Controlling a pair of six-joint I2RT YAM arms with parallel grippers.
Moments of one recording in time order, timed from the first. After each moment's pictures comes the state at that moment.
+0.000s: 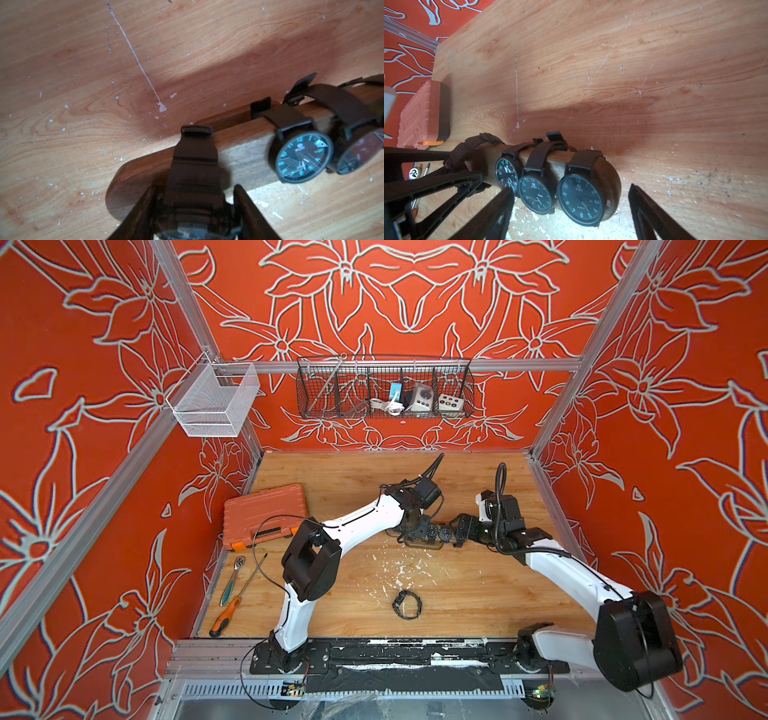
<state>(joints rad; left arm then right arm) -0.74 1.97 1.67 -0.91 -0.09 -0.43 0.30 1.26 0.74 -0.28 -0.24 0.51</state>
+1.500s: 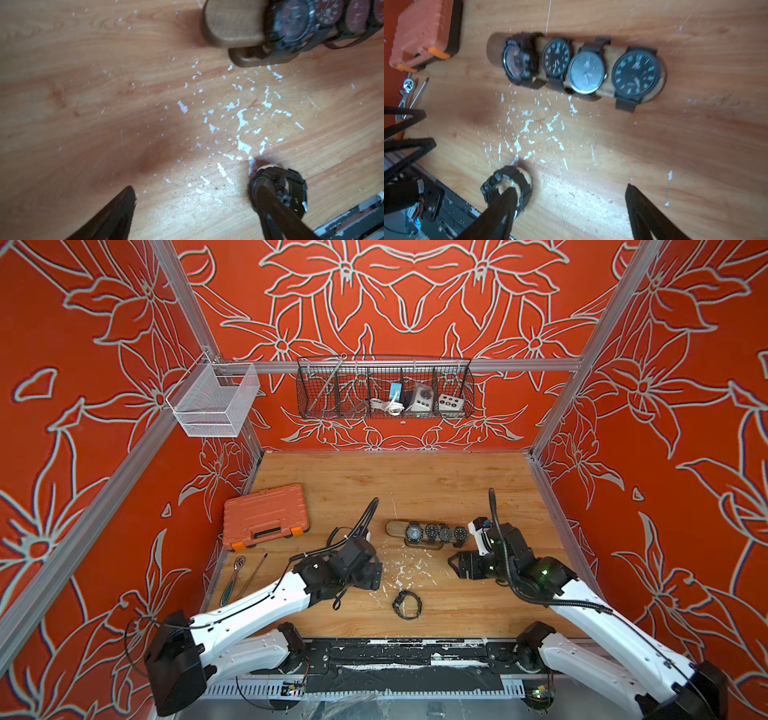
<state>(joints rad) -0.79 1.01 0.66 -0.62 -0.20 -0.58 0.63 0.85 0.64 -0.66 -0.12 0.47</state>
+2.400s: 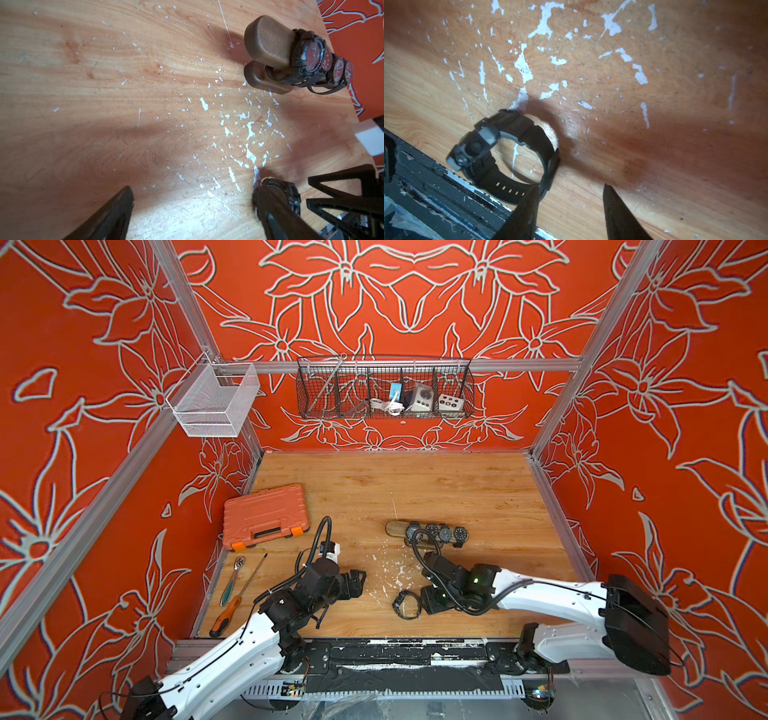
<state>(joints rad) -0.64 0.63 0.32 -0.42 -0.08 -0.71 1.10 1.32 0.69 -0.55 -0.03 0.76</state>
